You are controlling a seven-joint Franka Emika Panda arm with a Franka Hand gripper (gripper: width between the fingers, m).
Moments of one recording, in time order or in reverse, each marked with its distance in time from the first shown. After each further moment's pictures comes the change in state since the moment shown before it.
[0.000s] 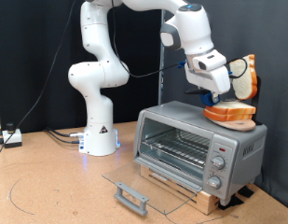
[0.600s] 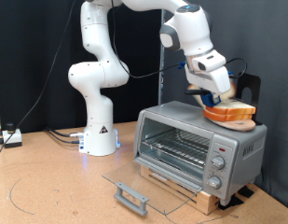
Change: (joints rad) arm -0.003 0.013 -0.005 0.001 0.010 0.014 -0.001
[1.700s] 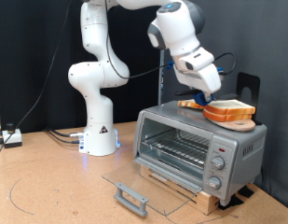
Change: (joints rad) arm -0.028 -0.053 -0.133 -0.024 0.071 -0.057 -0.220
